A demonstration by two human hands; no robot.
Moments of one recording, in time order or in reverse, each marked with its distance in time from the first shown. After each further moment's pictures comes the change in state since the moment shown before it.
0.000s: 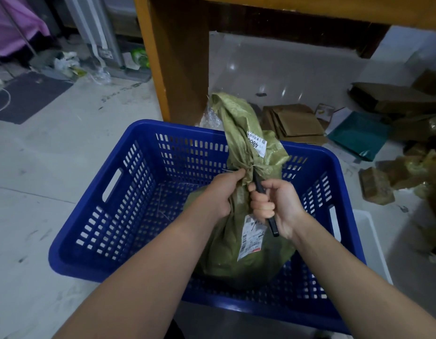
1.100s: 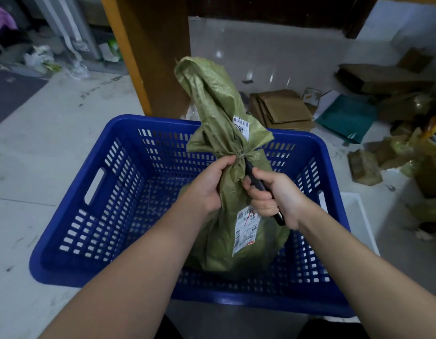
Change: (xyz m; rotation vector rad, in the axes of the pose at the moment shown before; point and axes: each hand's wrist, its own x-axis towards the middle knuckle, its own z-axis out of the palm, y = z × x) left_hand -0.002 -0.005 0.001 -0.076 -0.301 0.040; right_hand -0.018 -0.018 -0.014 -0.440 0.013 0.000
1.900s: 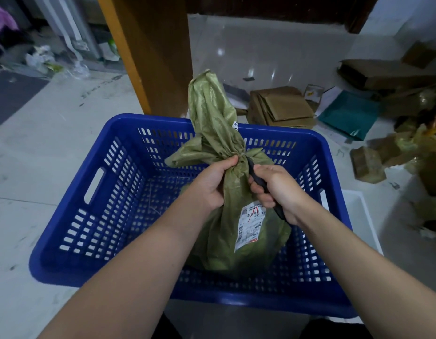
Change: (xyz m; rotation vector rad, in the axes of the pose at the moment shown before) left_hand -0.005 0.005 0.013 -0.041 0.131 -0.061; right_hand 0.006 0.000 -0.004 -0.163 0.153 -0.176
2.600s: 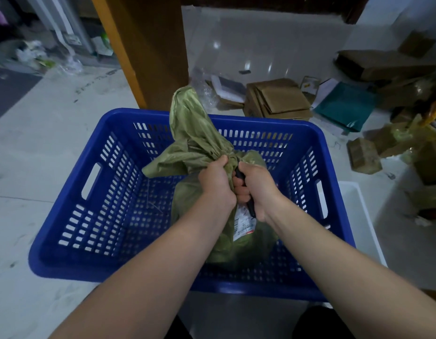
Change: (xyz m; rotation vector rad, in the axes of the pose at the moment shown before) left_hand 0.021 -0.034 0.015 -0.294 0.453 0.148; right_hand 0.003 0.007 0.040 0.393 0.190 0.176
